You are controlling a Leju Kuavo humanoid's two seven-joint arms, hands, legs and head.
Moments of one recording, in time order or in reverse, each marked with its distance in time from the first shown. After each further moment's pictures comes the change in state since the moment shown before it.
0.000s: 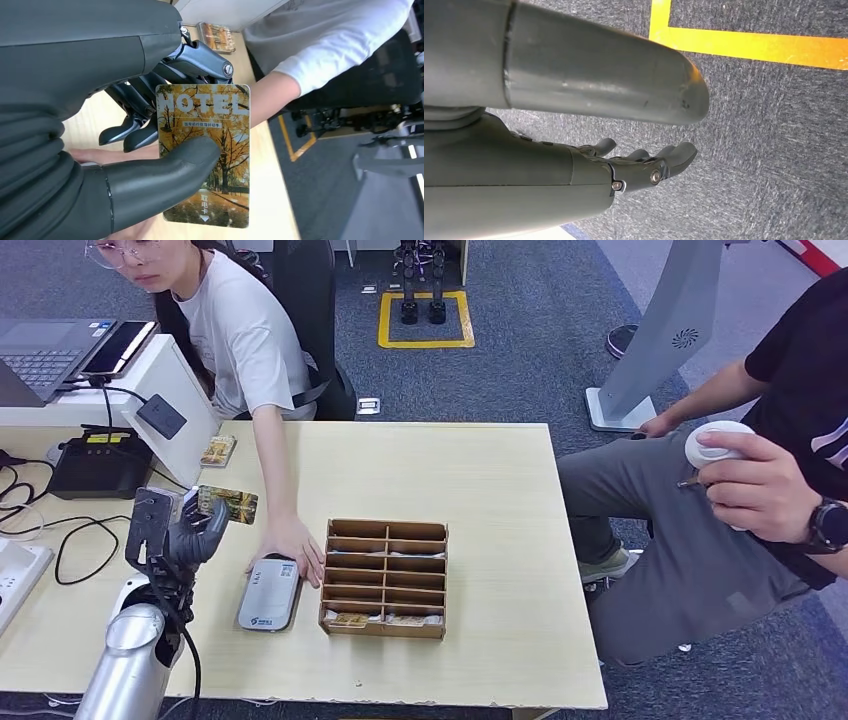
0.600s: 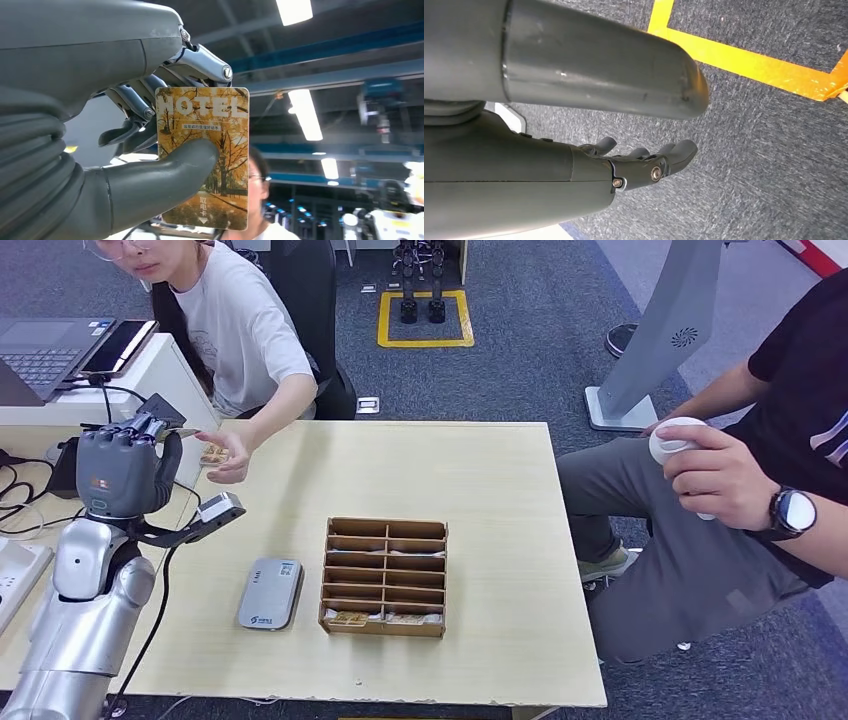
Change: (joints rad) left arm -0.192 0.178 -0.072 0.086 -1.203 0.603 -0.190; right arm -0.041 0.000 0.124 -0.024 0.067 0.053 0.042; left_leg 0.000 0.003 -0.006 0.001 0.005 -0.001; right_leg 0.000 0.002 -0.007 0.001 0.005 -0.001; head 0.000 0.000
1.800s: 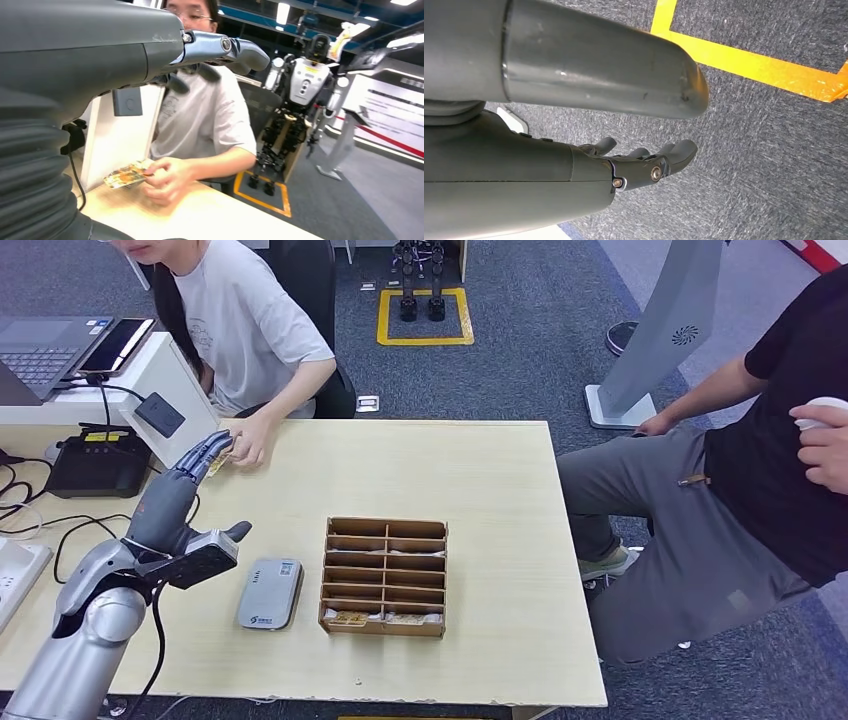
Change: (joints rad) left arm 0.161 0.061 -0.073 -0.232 0.539 -0.632 -0.091; right arm 0.016 0.000 0.035 0.009 -0.065 -0.017 -0.028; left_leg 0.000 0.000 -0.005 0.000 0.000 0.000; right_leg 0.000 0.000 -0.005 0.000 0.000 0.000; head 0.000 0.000
